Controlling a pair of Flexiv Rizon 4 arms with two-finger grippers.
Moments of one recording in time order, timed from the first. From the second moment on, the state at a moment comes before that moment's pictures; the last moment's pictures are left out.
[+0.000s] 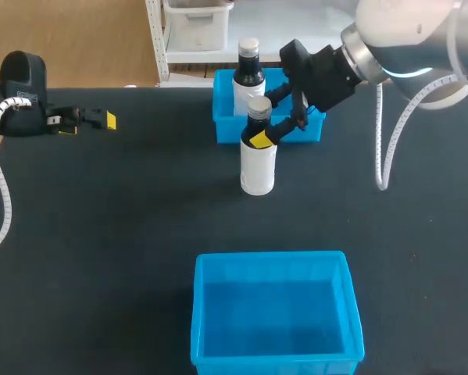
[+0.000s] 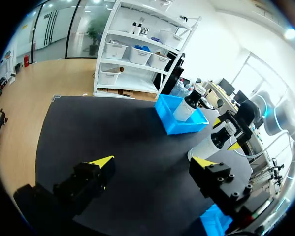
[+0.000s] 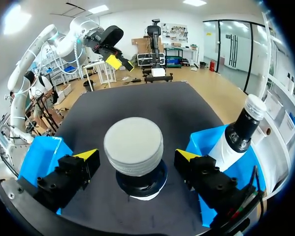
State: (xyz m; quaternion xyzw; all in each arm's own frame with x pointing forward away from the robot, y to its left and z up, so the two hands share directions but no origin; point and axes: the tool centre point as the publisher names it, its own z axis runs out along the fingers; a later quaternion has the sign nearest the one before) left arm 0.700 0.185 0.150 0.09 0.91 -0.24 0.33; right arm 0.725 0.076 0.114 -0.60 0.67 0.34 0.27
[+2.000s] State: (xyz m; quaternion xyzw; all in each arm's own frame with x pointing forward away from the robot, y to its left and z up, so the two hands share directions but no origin) left arm 0.700 0.185 0.150 0.09 0.91 -0.24 0.33; right arm 0.730 0.062 0.139 -0.60 0.66 0.31 0.32
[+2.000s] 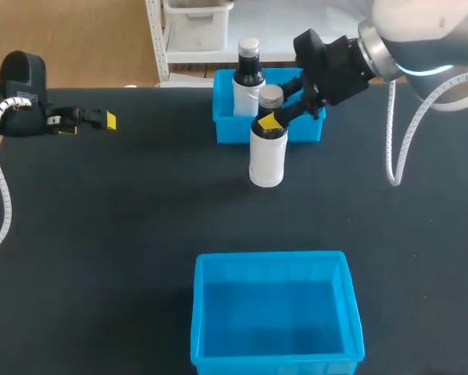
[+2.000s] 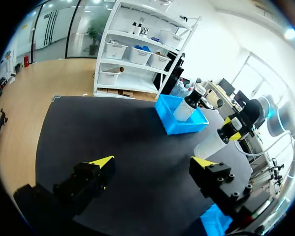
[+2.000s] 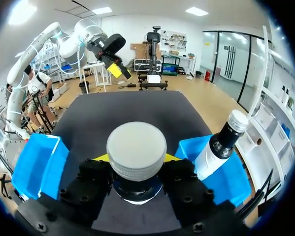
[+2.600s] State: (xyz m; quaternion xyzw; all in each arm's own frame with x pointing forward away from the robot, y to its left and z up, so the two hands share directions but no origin) left arm 0.700 0.185 0.150 0.09 0.91 -0.24 0.33; right arm 0.745 0.037 0.163 -0.60 0.66 0.29 0.34
